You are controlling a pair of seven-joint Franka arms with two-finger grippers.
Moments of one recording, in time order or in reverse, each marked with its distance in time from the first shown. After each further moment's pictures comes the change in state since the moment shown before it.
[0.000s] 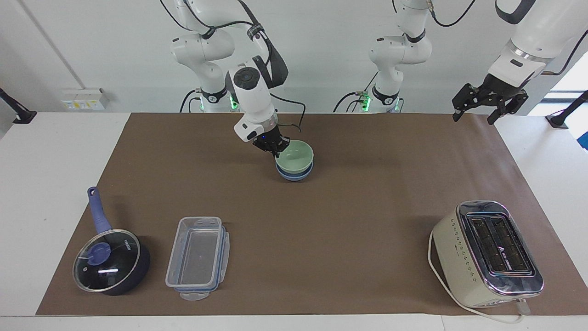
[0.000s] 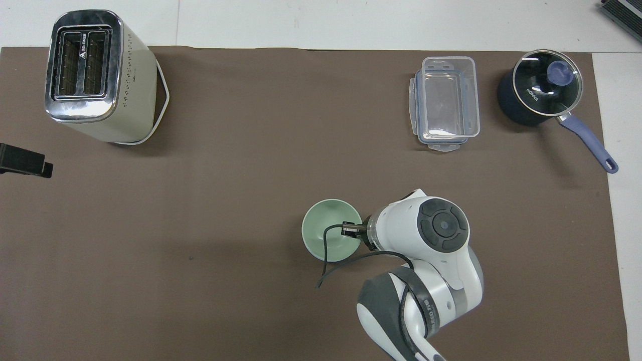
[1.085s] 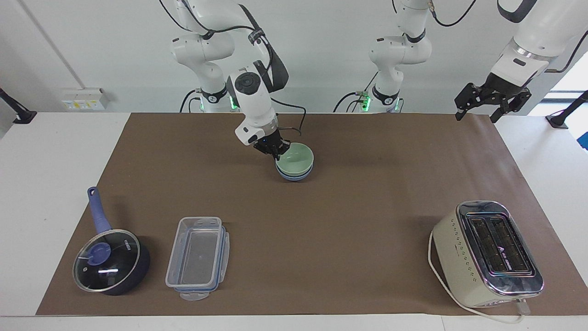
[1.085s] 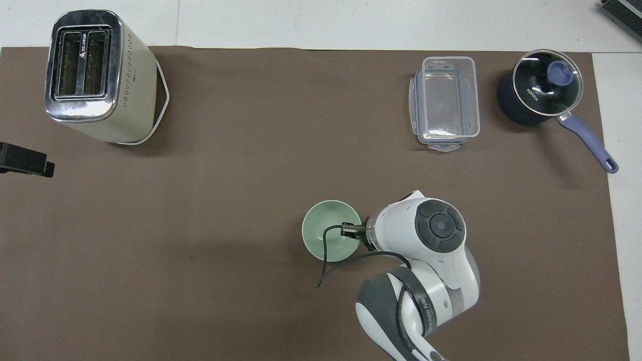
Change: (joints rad) left arm 0.000 0.000 -0.006 0.001 0.001 0.000 -0.009; right arm 0.003 0.017 0.000 -0.015 0.000 0.035 0.000
